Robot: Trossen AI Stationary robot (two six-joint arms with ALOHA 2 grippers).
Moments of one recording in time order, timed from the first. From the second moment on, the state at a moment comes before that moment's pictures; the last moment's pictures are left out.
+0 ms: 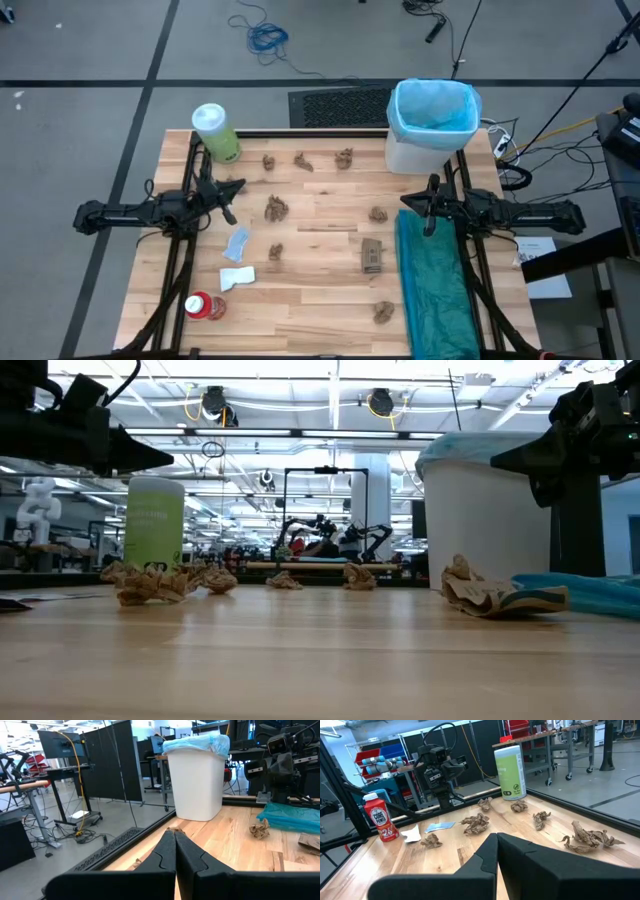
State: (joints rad) left arm -0.01 0.04 0.01 0.07 -0.53 0.14; right arm -0.01 0.06 0.01 0.05 0.23 0.25
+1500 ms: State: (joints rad) left arm -0.01 0.03 0.01 0.07 -0.53 0.14; right arm -0.01 0.83 0.20 0.09 0.21 0.26
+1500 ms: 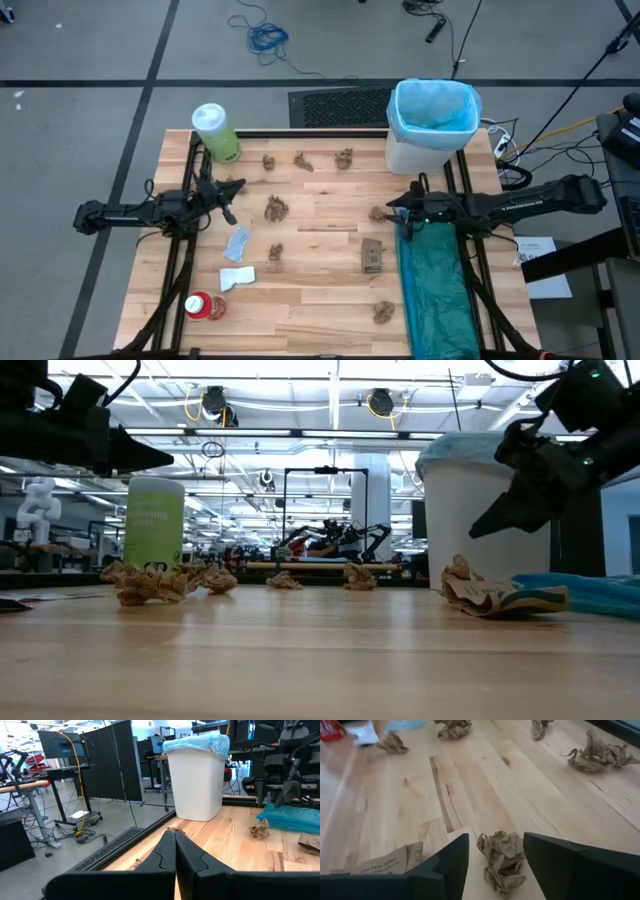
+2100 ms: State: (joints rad) left arm -0.01 0.03 0.01 0.07 -0.51 -0.05; right arm -0.03 1.29 0.36 0.10 0.22 0.37
